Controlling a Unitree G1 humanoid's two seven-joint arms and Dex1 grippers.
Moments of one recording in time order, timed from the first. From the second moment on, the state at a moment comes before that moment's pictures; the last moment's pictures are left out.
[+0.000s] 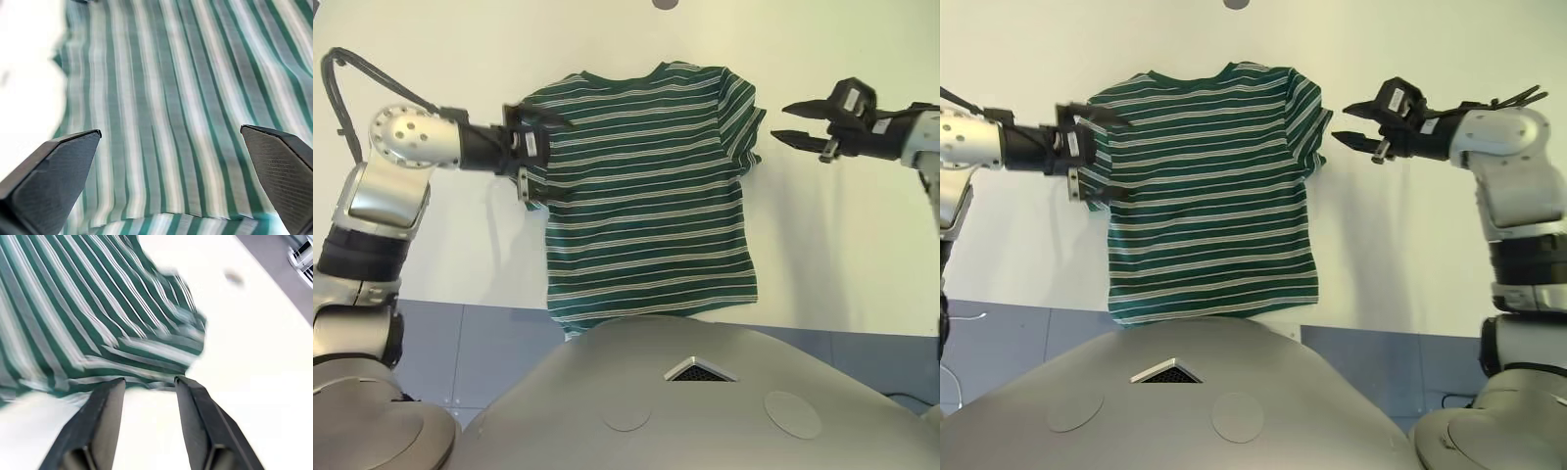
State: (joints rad) left arm -0.25 0.84 -0.24 -0.04 -0.11 0.04 -1.14; right arm -0.23 -0.85 0.19 0.11 0.19 0.20 0.93
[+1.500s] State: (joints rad) left arm 0.15 0.60 0.19 0.01 -0.36 0.46 -0.71; right arm -0.11 -0.58 -0.01 0.06 0.15 0.31 0.66
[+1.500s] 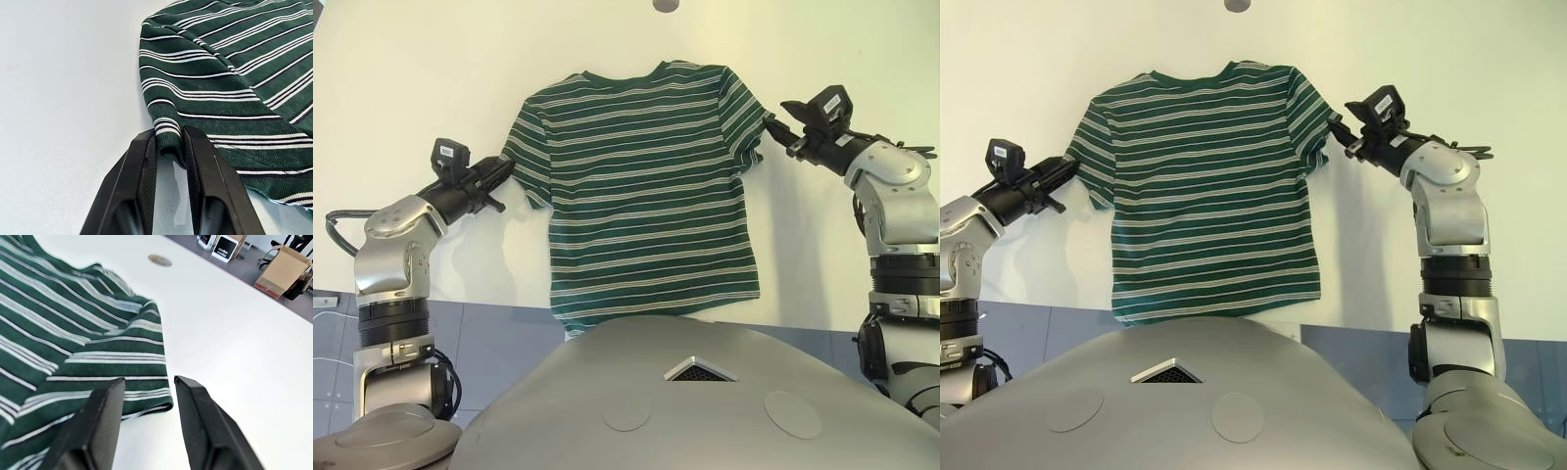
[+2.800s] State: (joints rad) left arm 0.09 0.66 0.17 -0.14 -0.39 0.45 -0.81; right arm -0.33 -0.37 0.27 -0.27 0.09 0.81 0.46
